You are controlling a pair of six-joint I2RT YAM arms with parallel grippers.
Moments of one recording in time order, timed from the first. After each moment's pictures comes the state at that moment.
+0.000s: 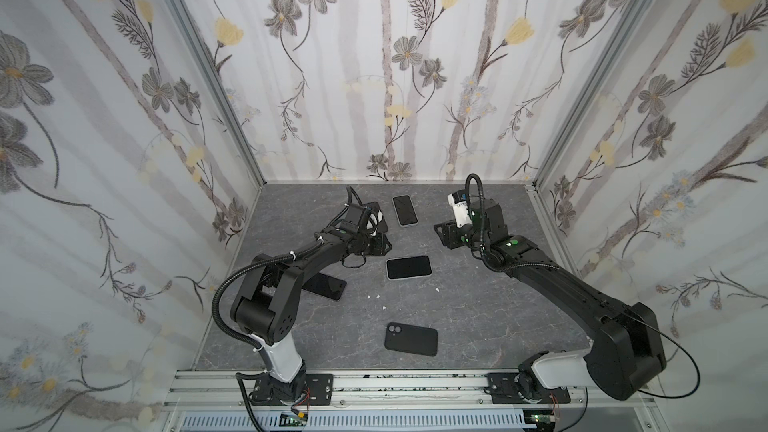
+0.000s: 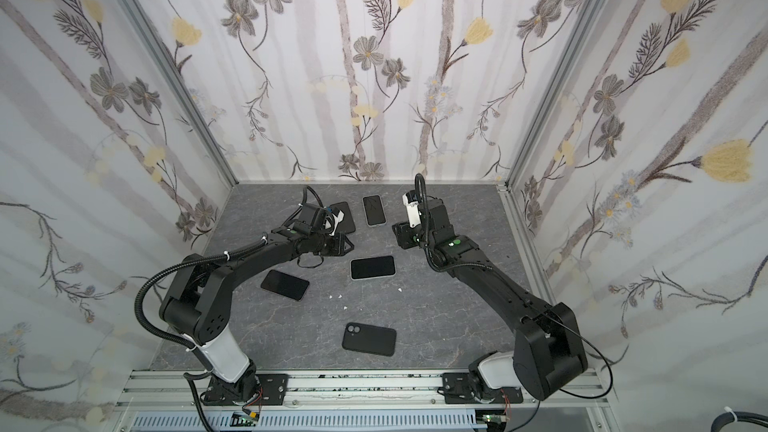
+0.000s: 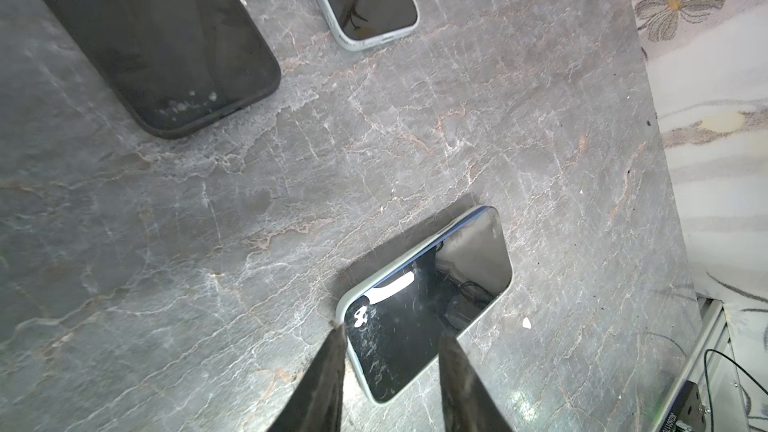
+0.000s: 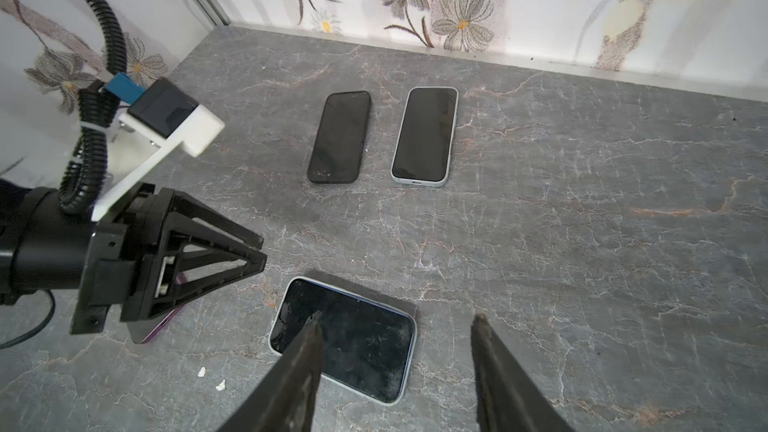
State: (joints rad) left arm -0.45 1.75 1.14 -0.29 0.38 -0.39; right arm 0.46 1.42 1.08 -0.24 -0.11 0.18
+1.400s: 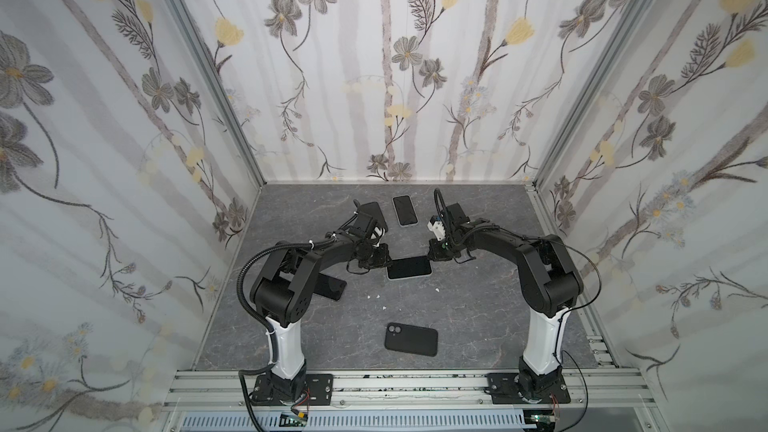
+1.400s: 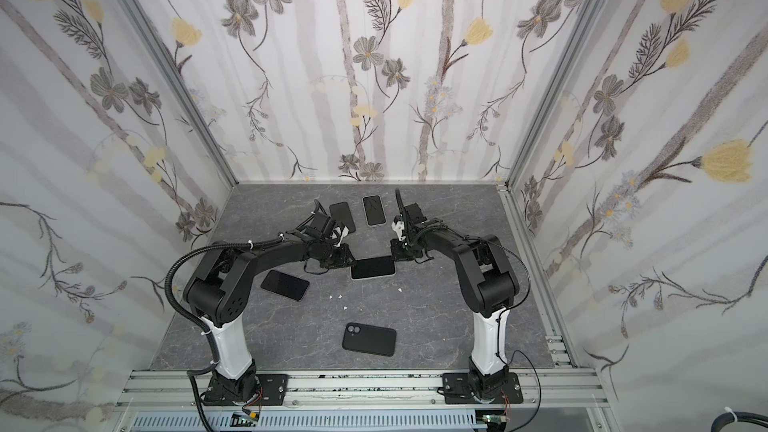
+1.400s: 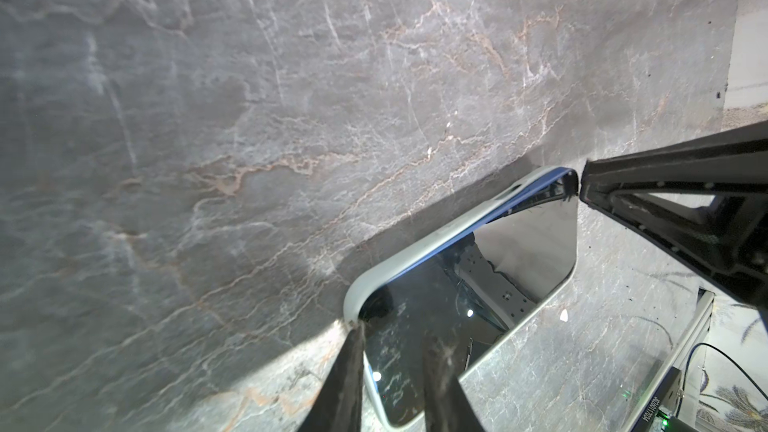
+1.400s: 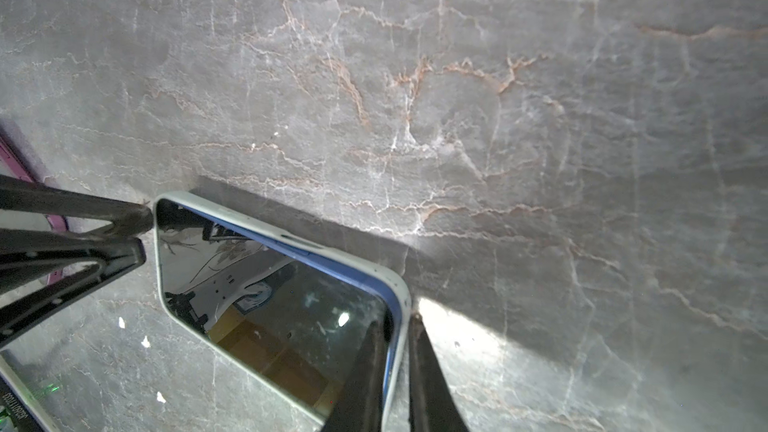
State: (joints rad) left arm -0.47 1.90 1.15 -0.32 0.43 -0.46; right arm 0.43 1.97 1.31 -0.53 -0.32 0.23
